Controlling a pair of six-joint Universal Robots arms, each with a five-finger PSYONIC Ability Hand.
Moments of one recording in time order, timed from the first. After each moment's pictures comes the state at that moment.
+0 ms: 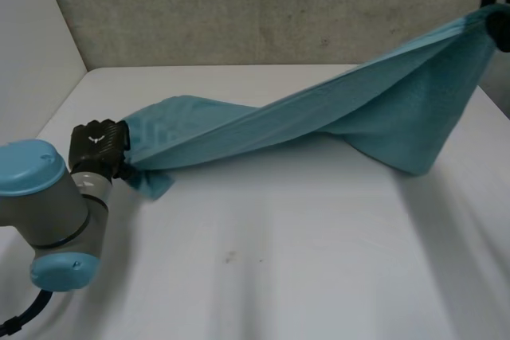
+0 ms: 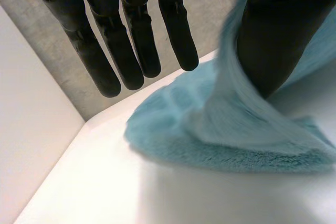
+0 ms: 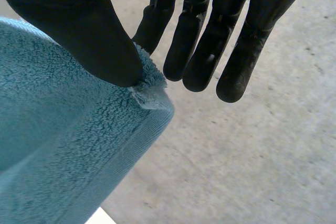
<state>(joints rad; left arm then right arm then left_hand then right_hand) 4.43 -2.03 -1.76 3.68 -1.73 3.36 1.63 -1.75 1.63 -0.19 1.28 2.84 0.76 0.75 0.76 0.75 0.57 0.97 1.19 1.19 1.19 0.99</state>
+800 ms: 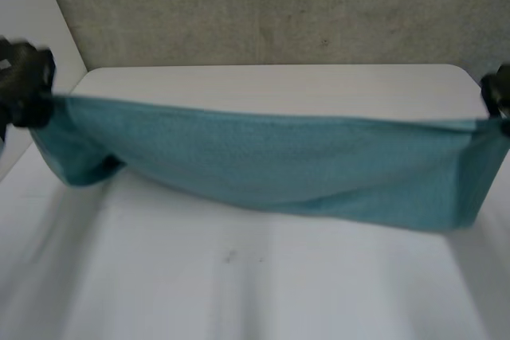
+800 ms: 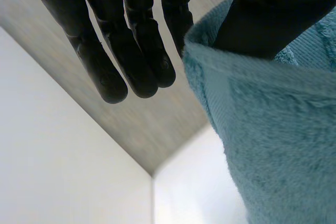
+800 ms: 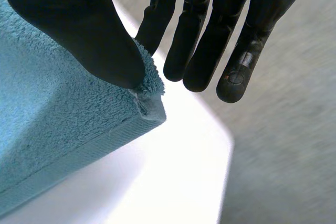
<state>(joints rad) 4.64 -1.46 -1.79 3.28 -1.46 3.58 1.47 -1.54 1.51 0.33 1.21 2.45 1.15 1.20 1.19 1.20 0.96 0.97 1.19 1.19 1.19 0.99</state>
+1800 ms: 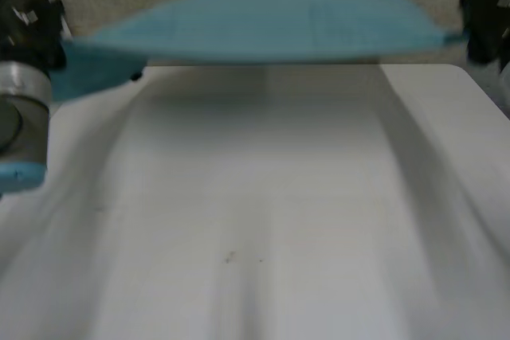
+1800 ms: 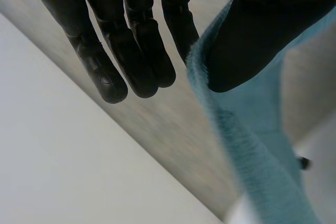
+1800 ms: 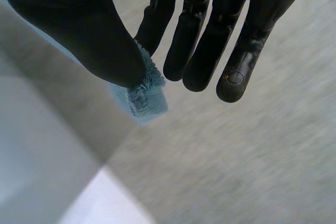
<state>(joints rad) 4.56 -1.92 -1.49 3.70 -1.60 3.65 1.71 -1.35 1.45 -0.25 1.46 2.64 1.15 1.20 1.19 1.20 0.96 0.97 1.19 1.19 1.19 0.99</state>
